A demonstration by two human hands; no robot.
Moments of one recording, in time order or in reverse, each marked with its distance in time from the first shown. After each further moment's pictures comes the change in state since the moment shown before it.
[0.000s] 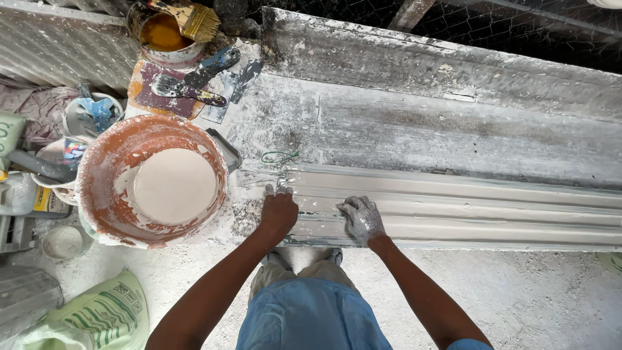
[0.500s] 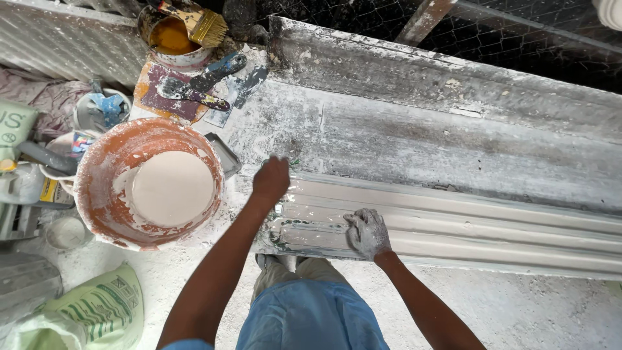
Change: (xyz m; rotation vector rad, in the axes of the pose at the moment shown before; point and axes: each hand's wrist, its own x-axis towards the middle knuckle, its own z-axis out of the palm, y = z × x) left_hand 0.086 -0.059 -0.016 -0.342 0.277 -0.278; right_hand -0.007 0.021 -0.019 0.040 0.014 0.009
